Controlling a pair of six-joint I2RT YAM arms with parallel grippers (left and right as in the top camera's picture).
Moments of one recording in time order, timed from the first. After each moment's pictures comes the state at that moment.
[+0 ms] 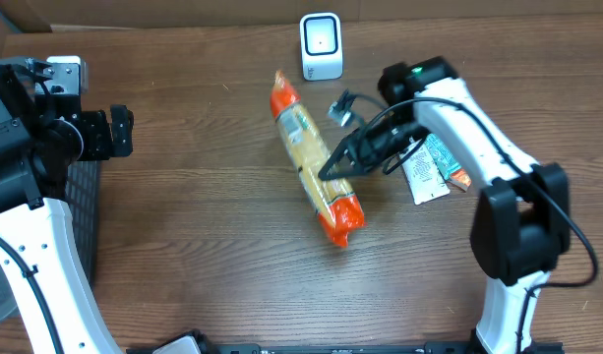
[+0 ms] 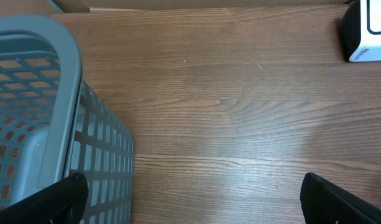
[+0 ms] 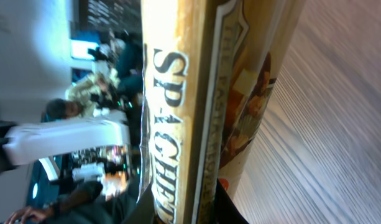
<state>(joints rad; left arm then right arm) 0.41 1.38 1.62 -1.05 0.18 0.29 0.34 2.07 1.78 -1.52 -1.19 -0.54</state>
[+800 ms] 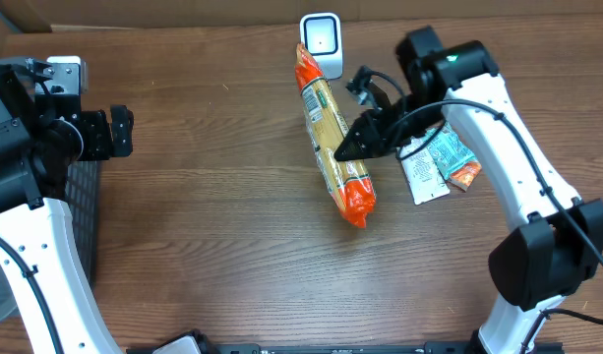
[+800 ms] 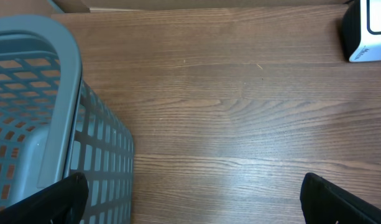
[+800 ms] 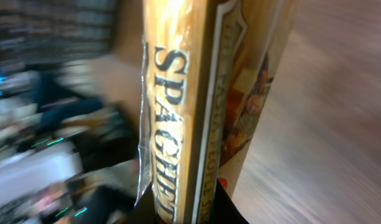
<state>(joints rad) 0.41 1.38 1.62 -1.05 0.18 0.29 0.34 1.93 1.87 -1.40 -0.81 -0.15</state>
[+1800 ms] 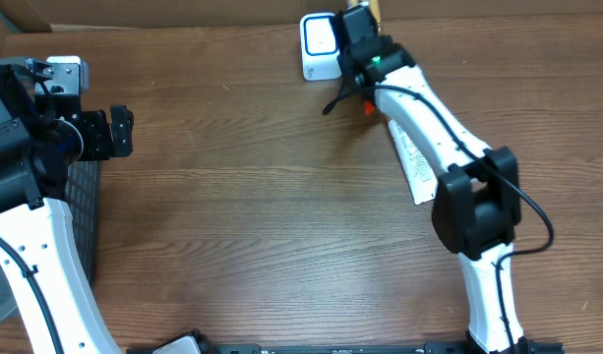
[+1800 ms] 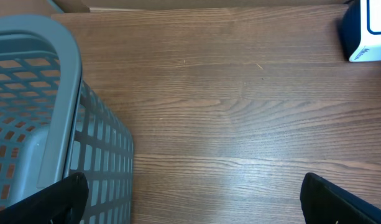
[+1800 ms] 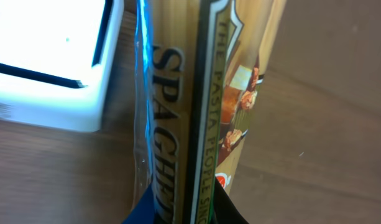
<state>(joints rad) 0.41 1.38 1.62 -1.05 0.18 0.29 0.45 2.32 2.09 -0.66 0.52 -0.03</state>
